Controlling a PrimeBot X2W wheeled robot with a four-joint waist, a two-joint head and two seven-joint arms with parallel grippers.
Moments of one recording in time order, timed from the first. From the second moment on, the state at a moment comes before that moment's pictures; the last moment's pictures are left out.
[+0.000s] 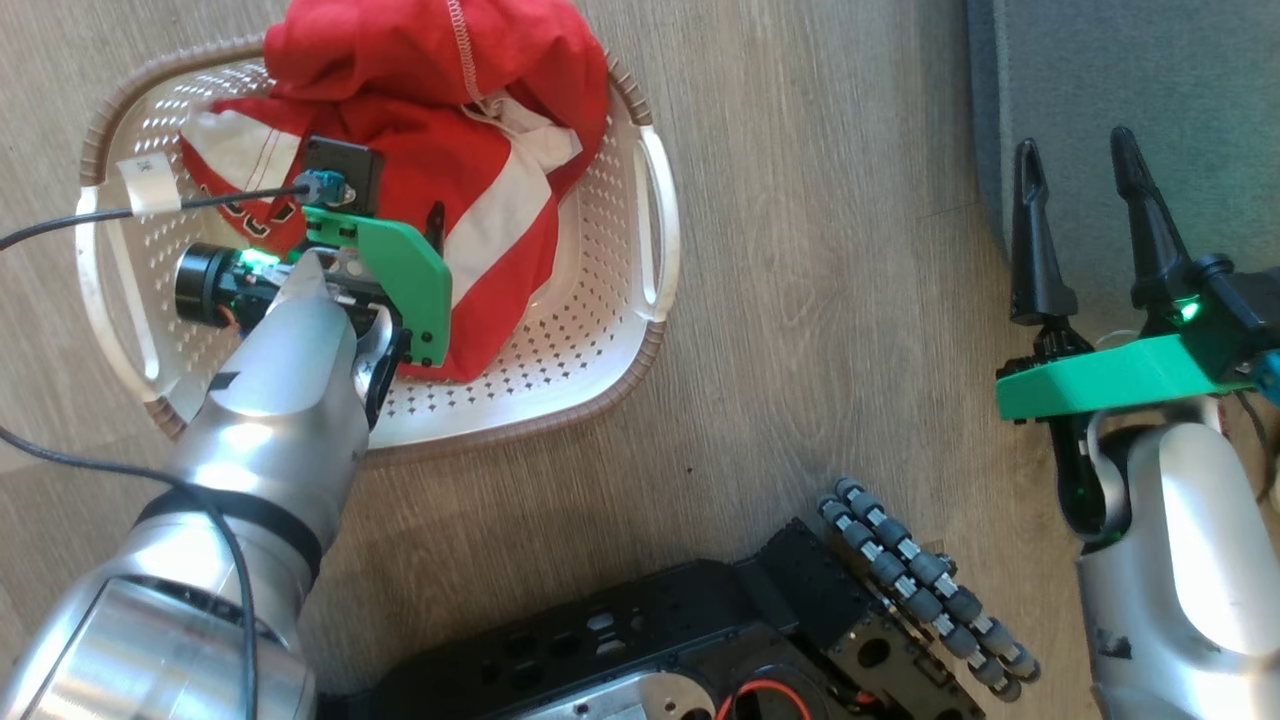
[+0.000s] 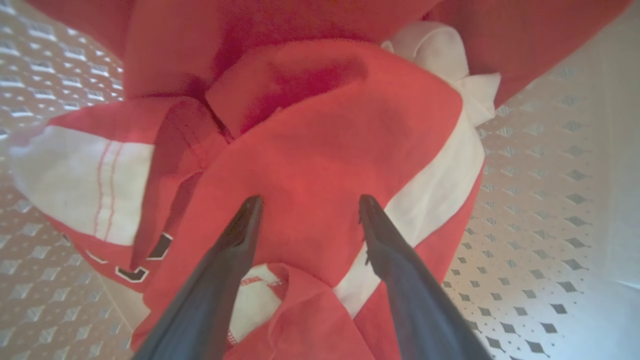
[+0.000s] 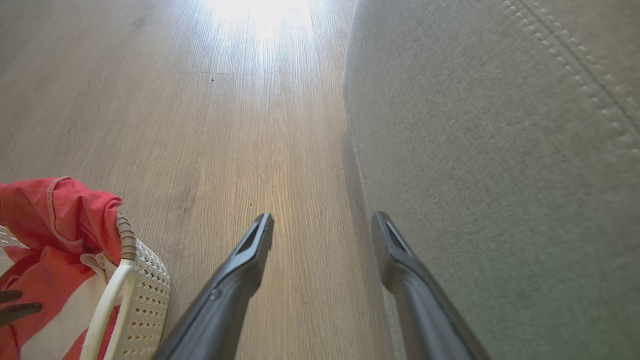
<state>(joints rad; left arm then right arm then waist) -1.02 0.04 -0.59 1.30 -0.47 0.00 -0.16 -0.35 -0.04 -0.06 0.14 0.13 0.13 -0.25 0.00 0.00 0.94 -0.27</state>
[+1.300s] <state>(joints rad) -1.00 0.04 -0.69 1.30 -0.55 0.03 -0.13 -0.33 -0.04 -0.07 0.11 0.10 0.13 -0.26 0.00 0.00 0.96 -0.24</state>
